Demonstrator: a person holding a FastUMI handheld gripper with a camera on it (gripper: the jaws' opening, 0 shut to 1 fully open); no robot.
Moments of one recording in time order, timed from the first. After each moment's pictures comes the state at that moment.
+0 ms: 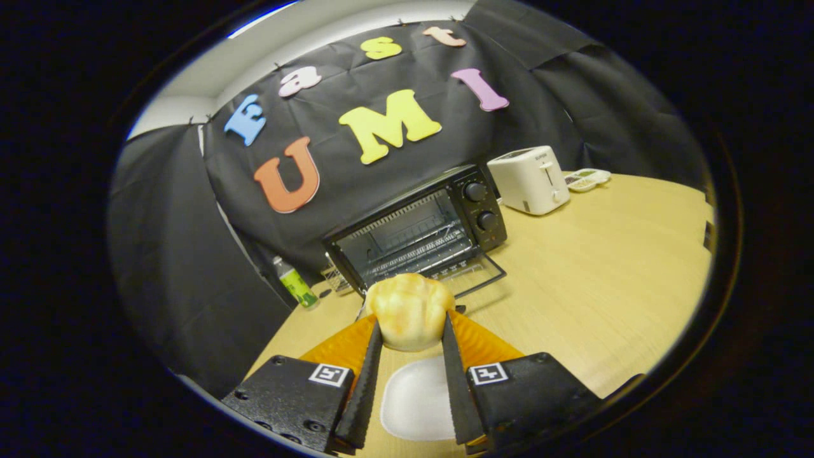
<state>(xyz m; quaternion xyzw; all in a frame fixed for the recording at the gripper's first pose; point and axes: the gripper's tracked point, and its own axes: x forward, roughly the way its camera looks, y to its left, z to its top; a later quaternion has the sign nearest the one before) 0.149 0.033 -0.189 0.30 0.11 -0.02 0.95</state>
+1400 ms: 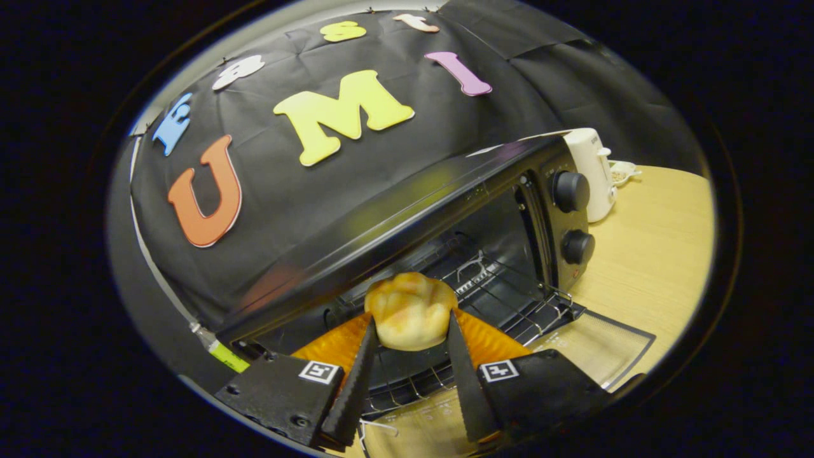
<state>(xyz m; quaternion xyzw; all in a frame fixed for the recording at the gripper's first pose) 0.407 0.025 -0.205 0.30 0.11 -0.15 0.94</state>
